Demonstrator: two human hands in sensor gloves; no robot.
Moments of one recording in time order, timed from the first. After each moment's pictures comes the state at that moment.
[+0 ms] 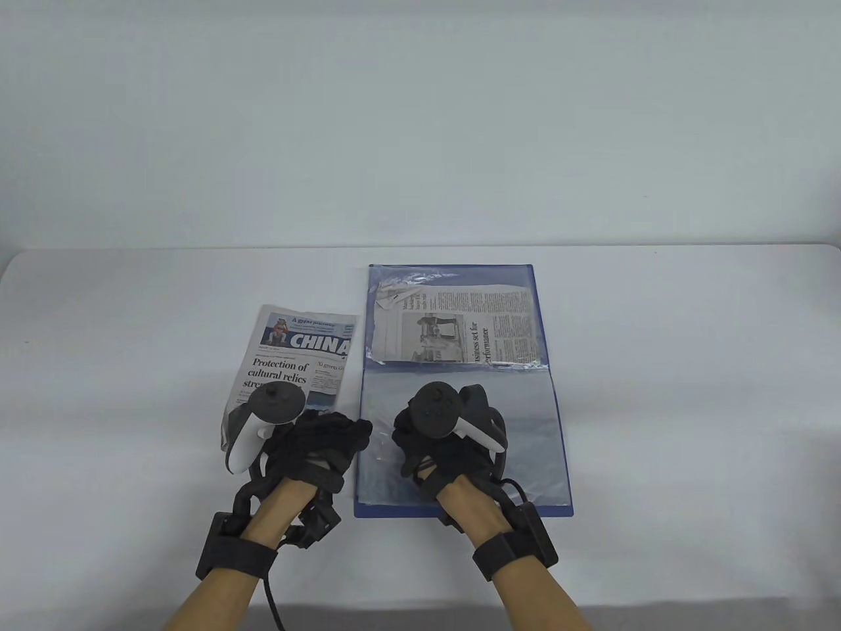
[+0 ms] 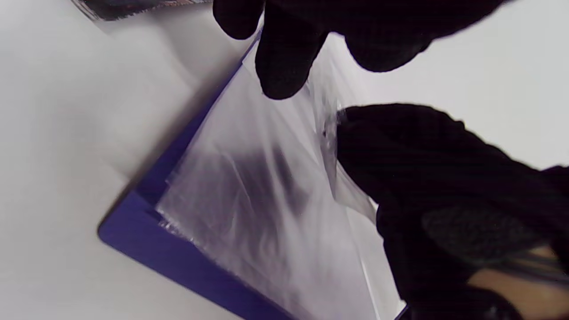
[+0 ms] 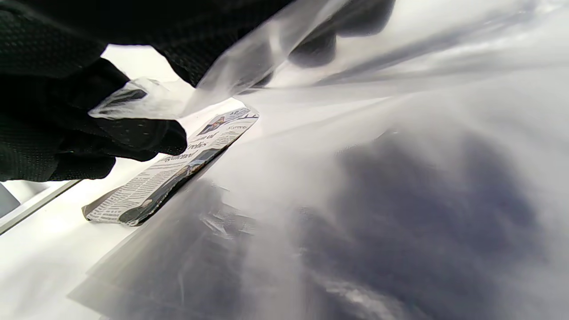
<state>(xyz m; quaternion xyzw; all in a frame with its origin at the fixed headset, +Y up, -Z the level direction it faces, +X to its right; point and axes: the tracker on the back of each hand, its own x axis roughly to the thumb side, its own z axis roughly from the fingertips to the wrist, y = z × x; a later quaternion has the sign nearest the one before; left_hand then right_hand) -0.201 -0.739 -0.352 -0.30 -0.02 0.42 0.86 0.019 -0.732 -0.368 0.18 0.14 0.95 0.21</state>
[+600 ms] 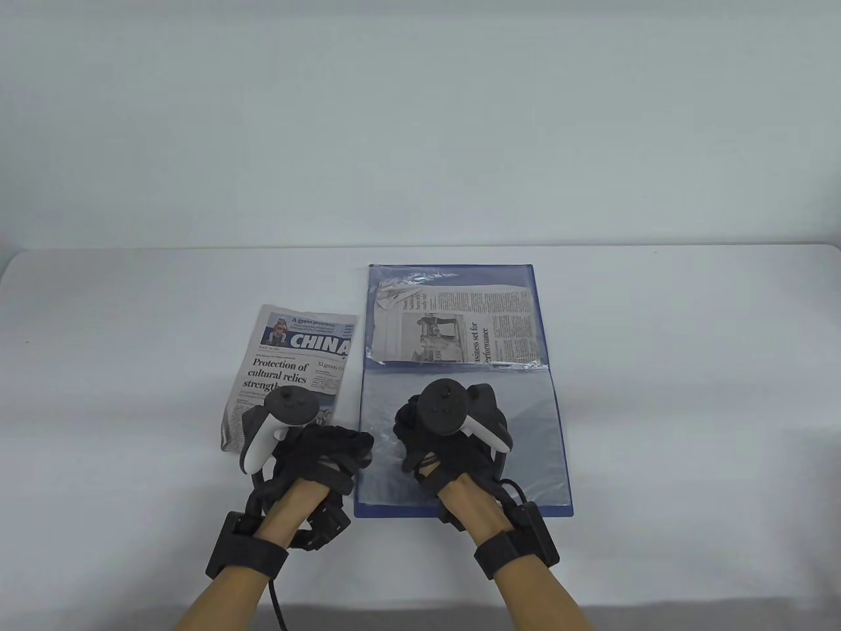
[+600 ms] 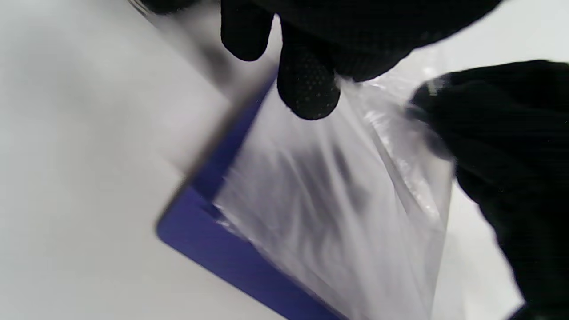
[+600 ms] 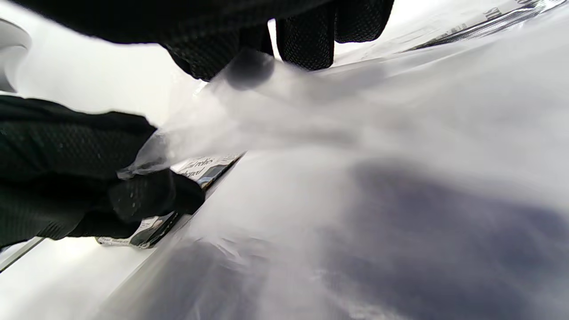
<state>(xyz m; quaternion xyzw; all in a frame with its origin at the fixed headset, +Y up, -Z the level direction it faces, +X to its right) -0.204 -0.753 -0.353 -0.31 0.06 0.36 0.88 0.026 -0.731 -0.371 0.17 0.13 0.95 0.25</state>
